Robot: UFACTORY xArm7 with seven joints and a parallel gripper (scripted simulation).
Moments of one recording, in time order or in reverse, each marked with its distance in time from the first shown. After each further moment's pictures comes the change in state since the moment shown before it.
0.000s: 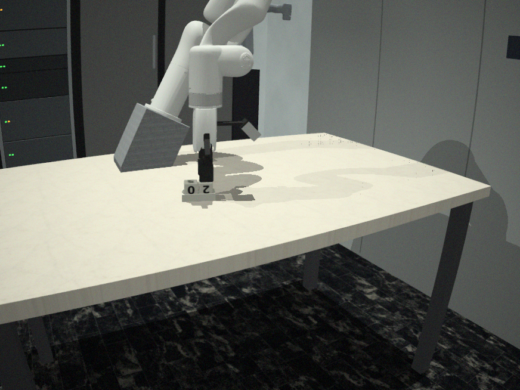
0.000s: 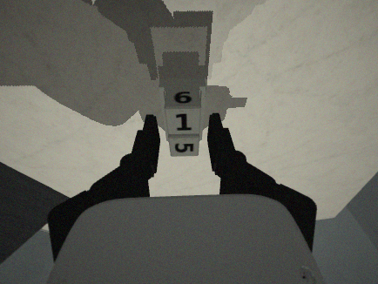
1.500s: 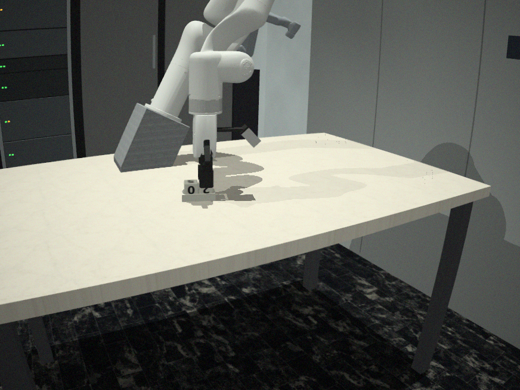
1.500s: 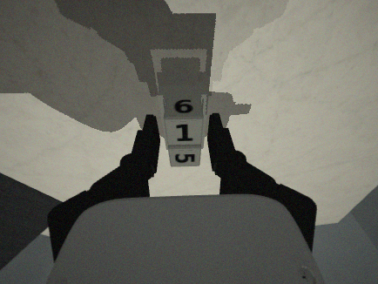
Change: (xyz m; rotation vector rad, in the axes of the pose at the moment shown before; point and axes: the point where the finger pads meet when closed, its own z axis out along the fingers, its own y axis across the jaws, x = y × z) arm 0.000 0.000 0.014 0.001 0.000 0.000
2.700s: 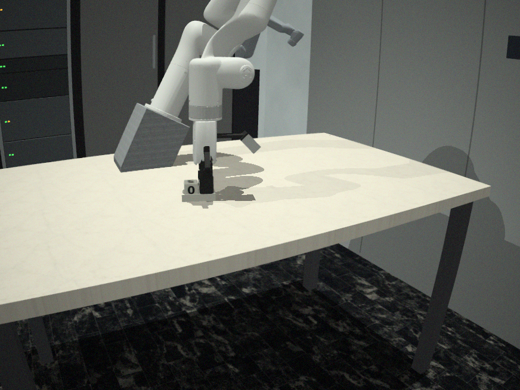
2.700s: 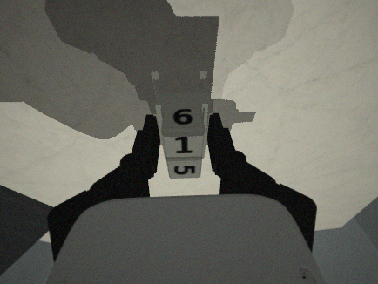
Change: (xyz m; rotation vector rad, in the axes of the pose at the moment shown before) arm 0.000 0.001 0.014 -0.001 0.000 0.000
